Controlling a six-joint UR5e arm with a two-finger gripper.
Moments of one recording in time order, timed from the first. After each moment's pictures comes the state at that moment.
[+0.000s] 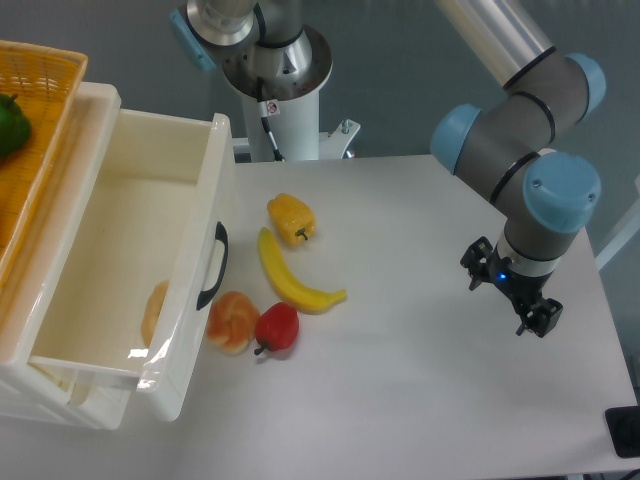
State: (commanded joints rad) arm 2.71 -2.14 -1.33 -1.18 1.56 1.60
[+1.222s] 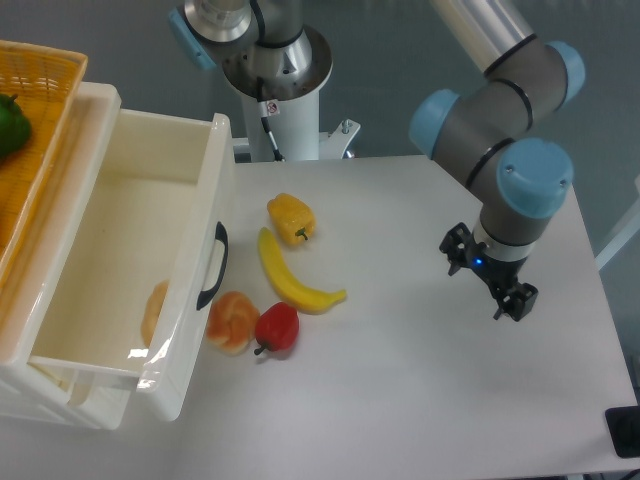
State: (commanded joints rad) arm 2.68 -2.02 -1.50 -1.13 1.56 1.49
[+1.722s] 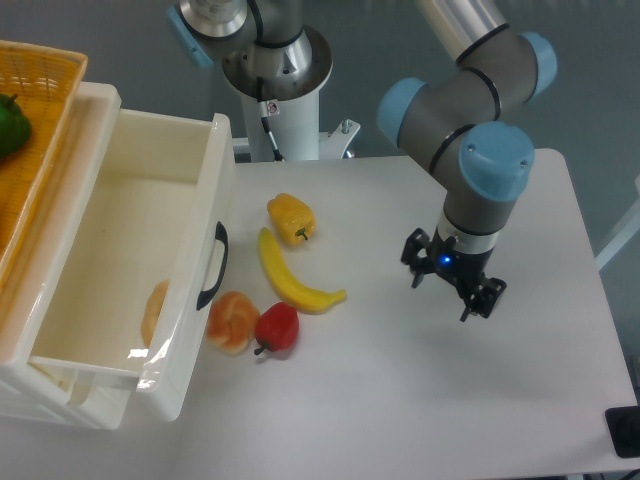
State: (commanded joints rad) arm 2.62 -1.97 -1.53 -1.10 1.39 1.05
